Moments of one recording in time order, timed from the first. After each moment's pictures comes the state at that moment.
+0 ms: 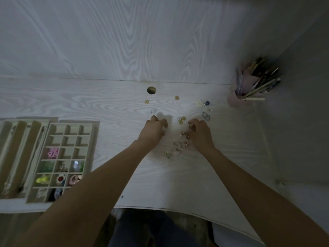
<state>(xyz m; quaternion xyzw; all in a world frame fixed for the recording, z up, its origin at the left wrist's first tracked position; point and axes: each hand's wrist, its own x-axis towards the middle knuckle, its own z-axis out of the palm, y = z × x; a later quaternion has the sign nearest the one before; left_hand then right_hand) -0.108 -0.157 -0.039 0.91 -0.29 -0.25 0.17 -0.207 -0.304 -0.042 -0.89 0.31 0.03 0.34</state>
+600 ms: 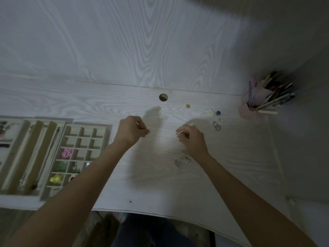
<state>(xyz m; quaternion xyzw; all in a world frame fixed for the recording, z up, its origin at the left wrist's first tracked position) -0.071 -0.073 0.015 0.90 -0.10 -0.22 0.35 -0.180 -0.252 -0.013 -0.85 0.25 -0.02 0.46</state>
